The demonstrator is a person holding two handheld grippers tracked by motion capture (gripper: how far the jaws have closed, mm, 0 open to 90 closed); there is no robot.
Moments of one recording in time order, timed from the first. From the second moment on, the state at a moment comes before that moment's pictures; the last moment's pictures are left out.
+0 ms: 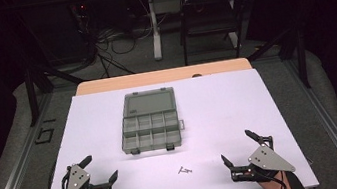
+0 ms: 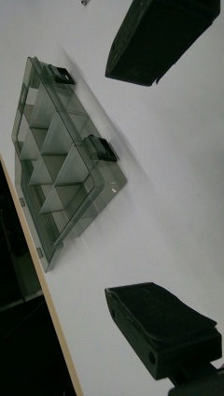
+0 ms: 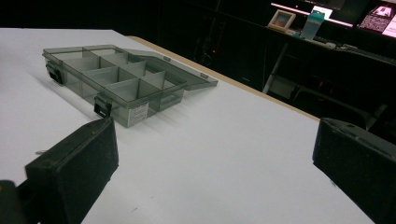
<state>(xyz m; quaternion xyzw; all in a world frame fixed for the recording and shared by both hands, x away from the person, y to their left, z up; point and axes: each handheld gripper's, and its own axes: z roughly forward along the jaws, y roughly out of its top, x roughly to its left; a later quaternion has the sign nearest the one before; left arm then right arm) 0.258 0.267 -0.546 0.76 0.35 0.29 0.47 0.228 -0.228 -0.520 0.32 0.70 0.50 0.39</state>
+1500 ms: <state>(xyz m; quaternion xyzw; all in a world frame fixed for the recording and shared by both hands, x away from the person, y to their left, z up) 0.267 0.208 -0.543 0.79 0.30 0.25 0.48 0.229 -0.228 -0.520 0.31 0.71 0.50 0.39</state>
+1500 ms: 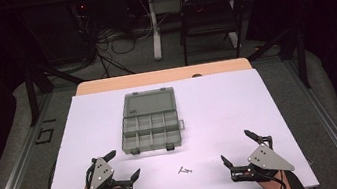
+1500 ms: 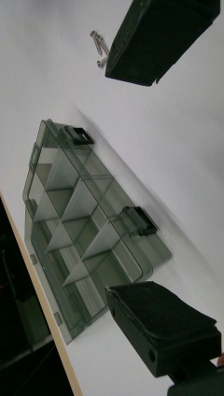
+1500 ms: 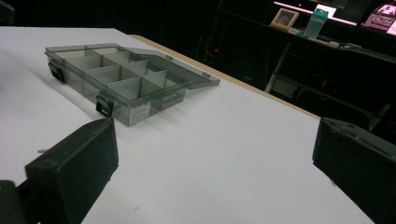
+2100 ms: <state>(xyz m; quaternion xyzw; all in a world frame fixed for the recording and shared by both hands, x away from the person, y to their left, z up) 0.277 0.165 -0.540 0.82 0.27 0.19 0.47 0.230 -0.228 -0.521 0.31 0.71 0.50 0.39</state>
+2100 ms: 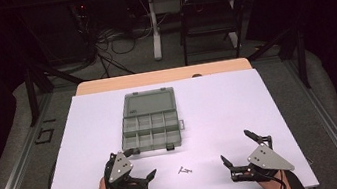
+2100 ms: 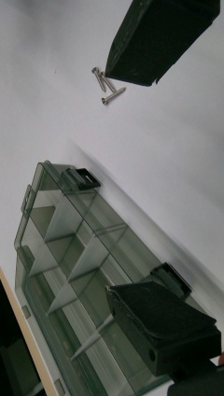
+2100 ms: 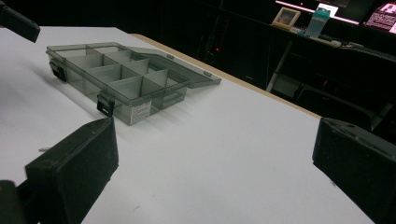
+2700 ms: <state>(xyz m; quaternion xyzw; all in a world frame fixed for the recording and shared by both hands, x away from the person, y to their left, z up) 0.298 0.123 -0.526 0.88 0.25 0.11 0.40 0.230 -0.228 -0.521 0.31 0.71 0.50 0.38</state>
